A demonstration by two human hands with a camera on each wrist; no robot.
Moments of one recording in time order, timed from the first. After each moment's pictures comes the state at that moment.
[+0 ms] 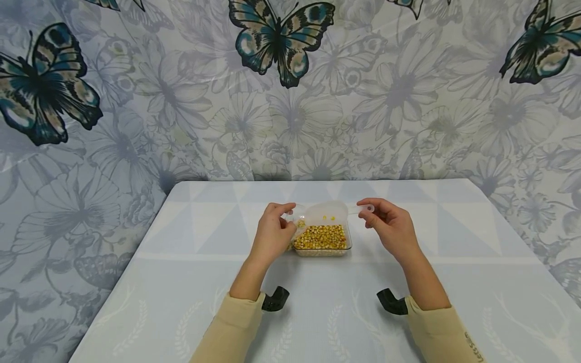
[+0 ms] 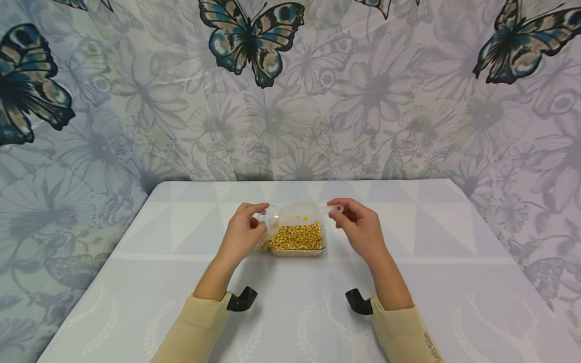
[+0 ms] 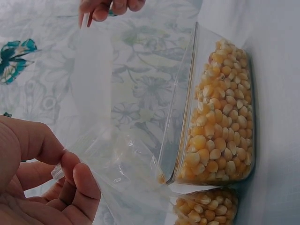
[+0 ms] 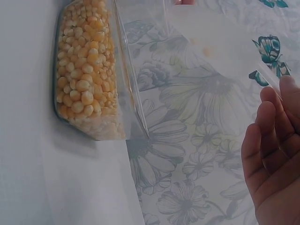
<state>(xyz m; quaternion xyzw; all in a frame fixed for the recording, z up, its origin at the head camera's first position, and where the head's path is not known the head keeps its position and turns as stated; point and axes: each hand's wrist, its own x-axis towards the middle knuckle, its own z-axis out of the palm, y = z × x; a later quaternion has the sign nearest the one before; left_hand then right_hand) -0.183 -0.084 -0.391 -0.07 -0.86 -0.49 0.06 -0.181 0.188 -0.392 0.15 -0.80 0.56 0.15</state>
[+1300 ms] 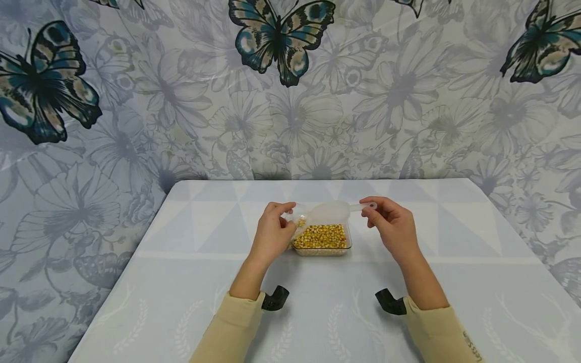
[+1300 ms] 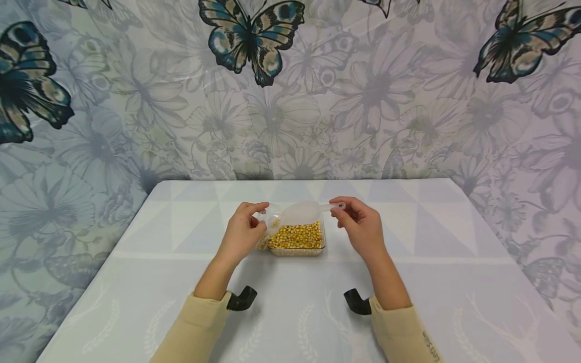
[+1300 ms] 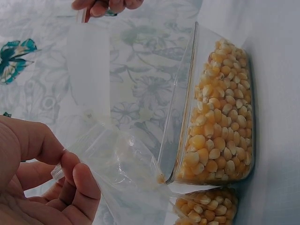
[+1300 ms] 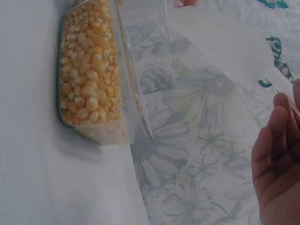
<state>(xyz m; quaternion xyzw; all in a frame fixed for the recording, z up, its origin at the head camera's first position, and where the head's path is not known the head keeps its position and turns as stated) -0.182 -0.084 -0.388 -0.07 -0.86 -0.50 0.06 -0.184 0.186 -0.397 0.13 -0.78 0.58 0.19</state>
